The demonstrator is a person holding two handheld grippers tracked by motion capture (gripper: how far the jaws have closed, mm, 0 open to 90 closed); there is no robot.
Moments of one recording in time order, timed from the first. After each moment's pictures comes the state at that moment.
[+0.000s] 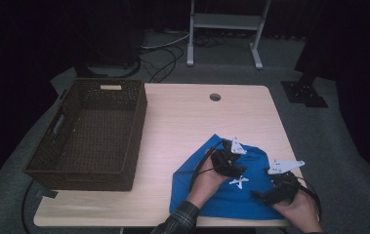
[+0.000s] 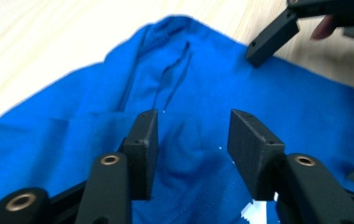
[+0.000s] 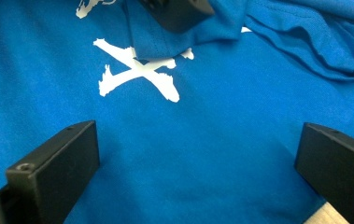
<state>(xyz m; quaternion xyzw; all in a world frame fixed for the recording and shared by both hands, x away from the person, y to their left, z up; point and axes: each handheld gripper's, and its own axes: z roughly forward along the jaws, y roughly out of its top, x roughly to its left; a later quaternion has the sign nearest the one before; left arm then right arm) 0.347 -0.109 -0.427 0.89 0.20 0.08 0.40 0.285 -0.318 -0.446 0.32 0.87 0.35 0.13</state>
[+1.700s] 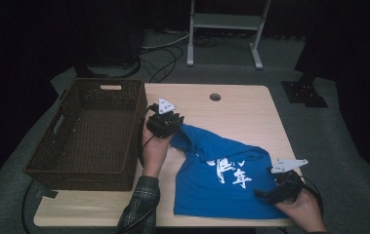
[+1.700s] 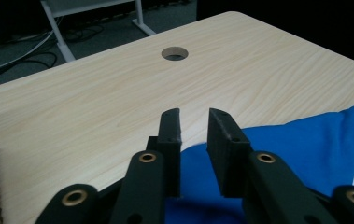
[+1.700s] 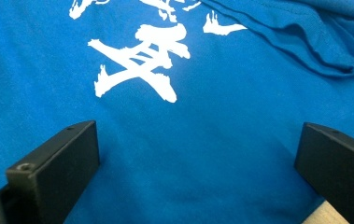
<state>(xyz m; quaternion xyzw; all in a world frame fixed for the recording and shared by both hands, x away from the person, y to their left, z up) 0.404 0.063 -0.356 0.77 0.38 0.23 0.45 0.287 -0.328 -0.445 0.33 0.87 0.34 0.12</state>
